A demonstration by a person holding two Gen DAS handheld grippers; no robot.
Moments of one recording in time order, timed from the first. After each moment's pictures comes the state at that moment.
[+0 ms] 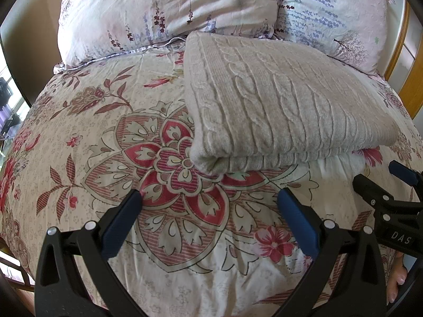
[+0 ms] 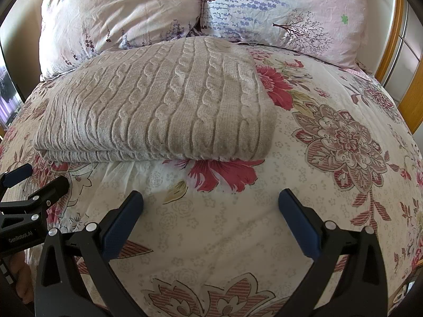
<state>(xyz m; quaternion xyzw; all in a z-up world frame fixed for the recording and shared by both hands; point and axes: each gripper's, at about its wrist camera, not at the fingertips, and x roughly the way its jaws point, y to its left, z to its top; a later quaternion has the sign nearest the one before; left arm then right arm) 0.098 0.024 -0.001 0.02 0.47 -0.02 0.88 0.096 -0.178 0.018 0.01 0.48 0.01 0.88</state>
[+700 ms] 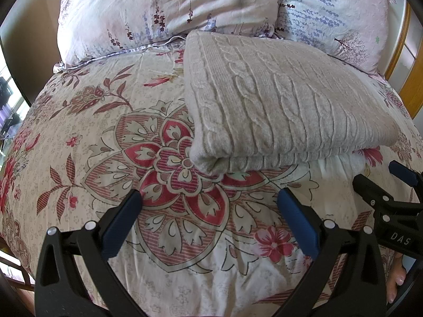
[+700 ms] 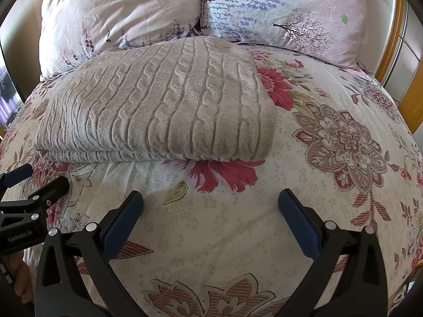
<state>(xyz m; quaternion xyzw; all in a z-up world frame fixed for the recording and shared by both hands) 0.100 0.024 -0.002 0.02 0.47 -0.02 0.88 0.096 -0.178 0.018 0.01 0.48 0.01 0.88</state>
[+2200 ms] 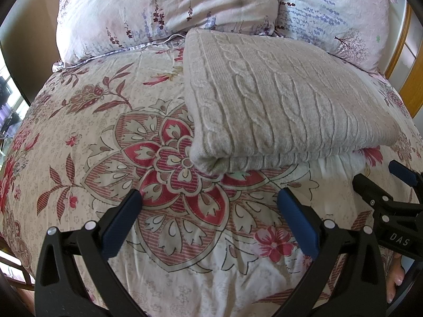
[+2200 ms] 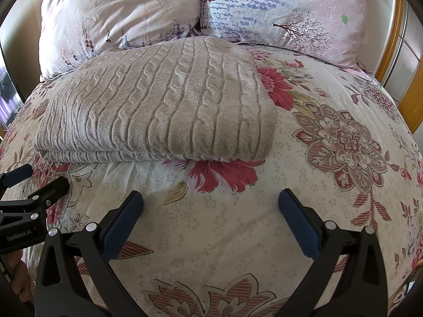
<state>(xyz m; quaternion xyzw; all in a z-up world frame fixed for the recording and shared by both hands) 0.101 0.025 -0.004 0.03 0.48 -0.03 0.88 0.096 -0.178 0.018 0.01 0.48 0.01 0.88</state>
